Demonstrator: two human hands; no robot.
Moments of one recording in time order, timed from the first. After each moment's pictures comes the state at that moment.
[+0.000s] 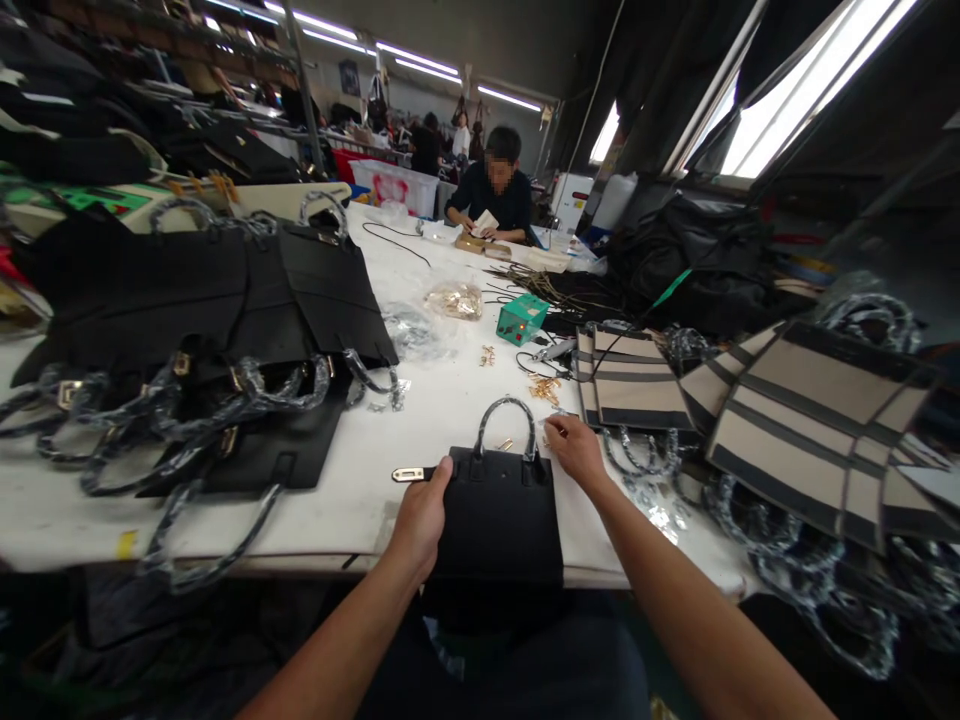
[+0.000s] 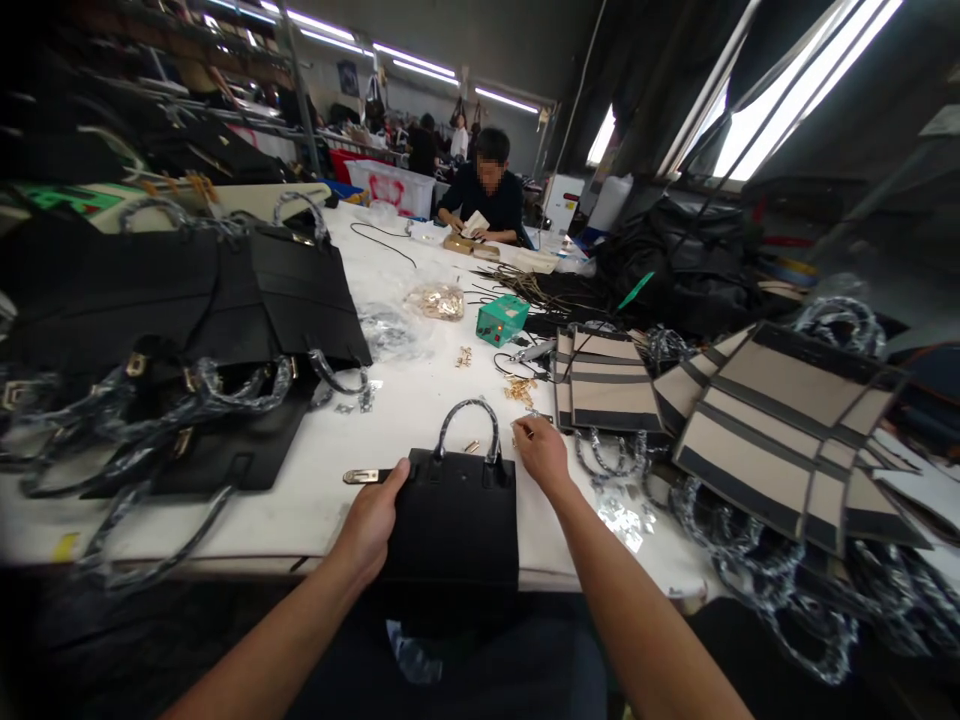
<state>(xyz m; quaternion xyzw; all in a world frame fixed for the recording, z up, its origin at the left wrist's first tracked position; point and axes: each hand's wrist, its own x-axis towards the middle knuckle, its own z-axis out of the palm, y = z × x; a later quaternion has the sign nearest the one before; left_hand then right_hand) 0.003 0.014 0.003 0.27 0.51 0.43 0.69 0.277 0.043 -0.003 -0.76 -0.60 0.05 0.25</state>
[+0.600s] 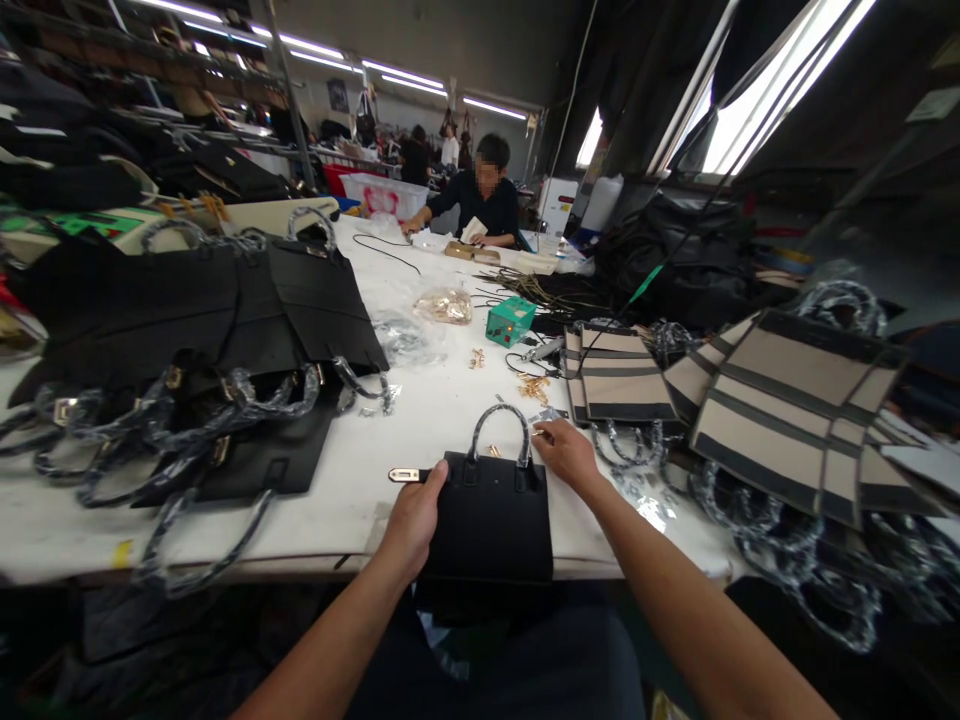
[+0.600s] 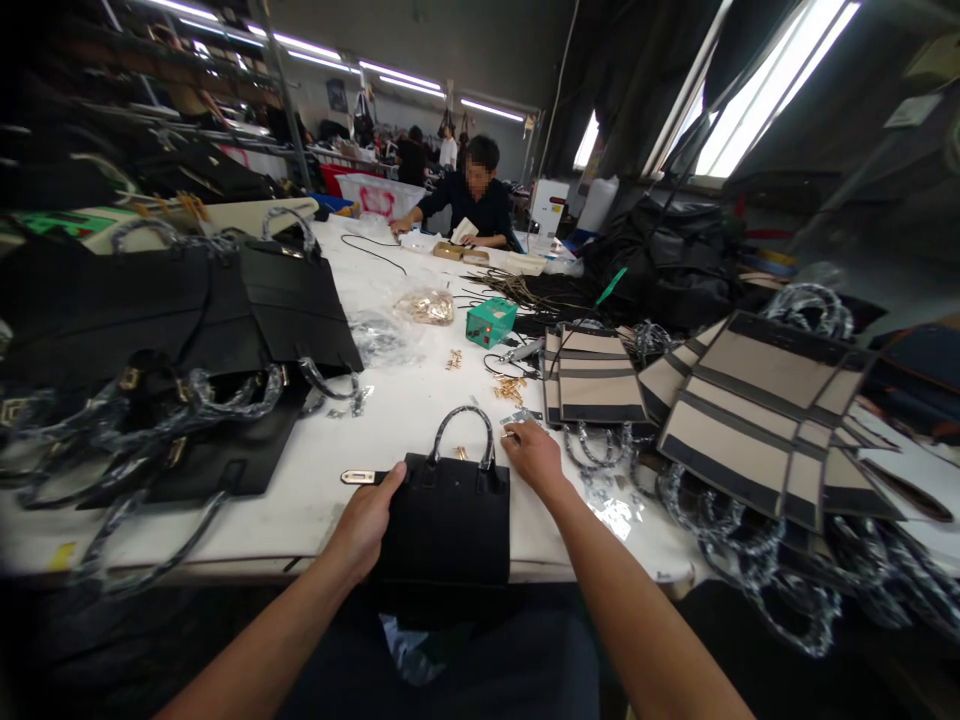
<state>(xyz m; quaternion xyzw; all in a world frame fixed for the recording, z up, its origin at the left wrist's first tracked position) 0.002 0.011 -0.002 0.32 0.51 0.40 0.69 0.284 0.028 -0.009 -0.74 -0.61 0.06 0.29</state>
